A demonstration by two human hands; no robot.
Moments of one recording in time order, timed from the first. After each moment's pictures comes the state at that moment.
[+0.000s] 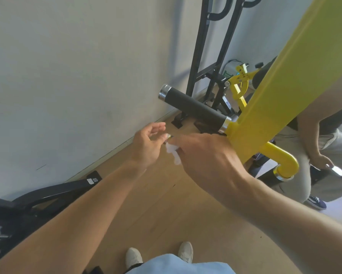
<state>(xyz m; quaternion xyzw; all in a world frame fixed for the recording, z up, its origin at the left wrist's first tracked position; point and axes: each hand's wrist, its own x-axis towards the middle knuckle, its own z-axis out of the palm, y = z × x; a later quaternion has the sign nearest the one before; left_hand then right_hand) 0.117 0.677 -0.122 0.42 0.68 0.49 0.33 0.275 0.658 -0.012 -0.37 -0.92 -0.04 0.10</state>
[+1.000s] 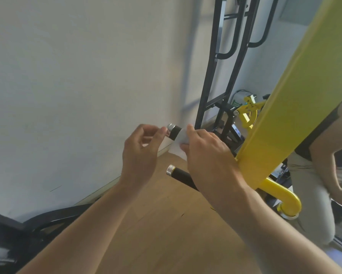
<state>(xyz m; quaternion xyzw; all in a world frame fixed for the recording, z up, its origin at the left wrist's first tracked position) 0.107 0.654 -0.024 0.40 0.65 0.61 0.24 0.249 0.684 0.018 -0.43 -0.89 0.01 0.17</state>
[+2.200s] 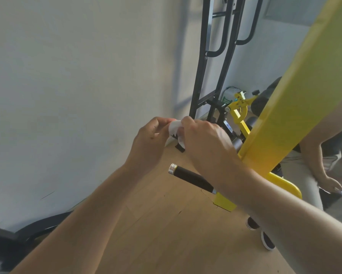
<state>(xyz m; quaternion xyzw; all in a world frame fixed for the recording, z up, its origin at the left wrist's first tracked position) 0.095 0.673 -0.016 0.50 0.63 0.51 0.30 0.228 0.692 0.044 -0.47 -0.88 -0.03 0.08</state>
